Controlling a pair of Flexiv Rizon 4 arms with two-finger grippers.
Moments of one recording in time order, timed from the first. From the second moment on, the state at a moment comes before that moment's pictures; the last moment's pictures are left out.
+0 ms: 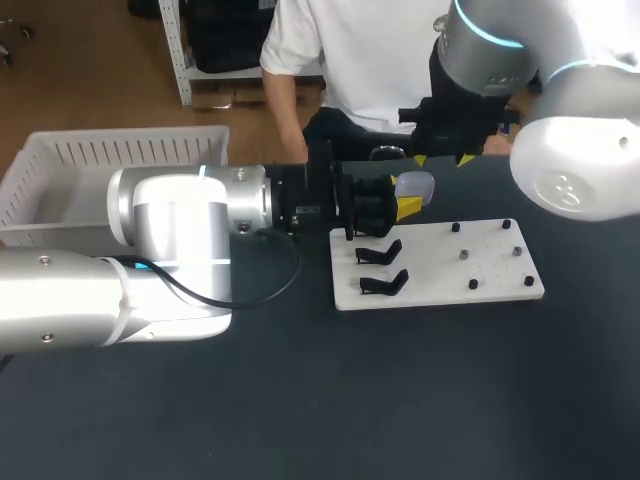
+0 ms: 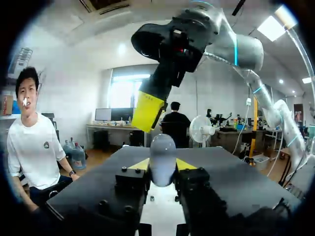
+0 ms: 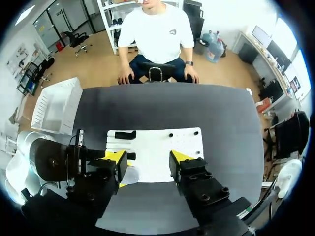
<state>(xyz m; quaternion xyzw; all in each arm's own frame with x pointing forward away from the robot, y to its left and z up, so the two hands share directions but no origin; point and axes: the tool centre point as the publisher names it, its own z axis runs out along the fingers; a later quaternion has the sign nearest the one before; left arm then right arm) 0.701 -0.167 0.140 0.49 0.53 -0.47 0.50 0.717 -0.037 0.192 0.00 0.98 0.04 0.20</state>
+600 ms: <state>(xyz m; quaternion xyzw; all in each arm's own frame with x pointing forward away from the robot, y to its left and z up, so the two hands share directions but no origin) 0.773 -0.074 0.170 0.44 0.53 -0.42 0.58 0.695 -0.065 0.197 0.03 0.97 0.05 0.25</state>
